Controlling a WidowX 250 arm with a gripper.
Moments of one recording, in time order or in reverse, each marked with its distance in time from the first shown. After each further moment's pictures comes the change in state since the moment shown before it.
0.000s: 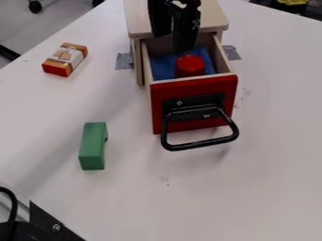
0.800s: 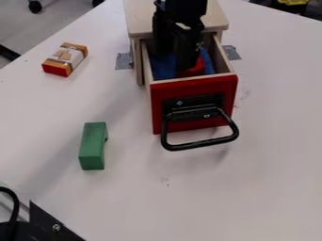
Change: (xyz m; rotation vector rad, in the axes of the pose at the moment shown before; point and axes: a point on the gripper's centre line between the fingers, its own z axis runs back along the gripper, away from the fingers) arm 0.014 0.003 -0.037 0.026 0.038 0.021
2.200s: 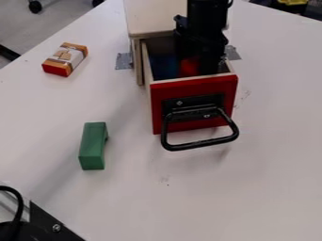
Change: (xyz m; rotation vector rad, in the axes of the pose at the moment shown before) arm 0.025 -0.012 -0.018 -0.037 -0.050 0.049
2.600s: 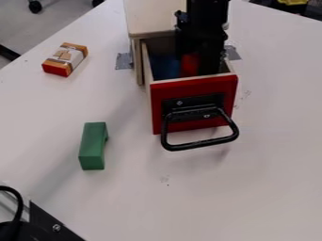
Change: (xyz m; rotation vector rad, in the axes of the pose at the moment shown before) arm -0.009 -0.002 0.015 -0.016 -0.026 -0.038
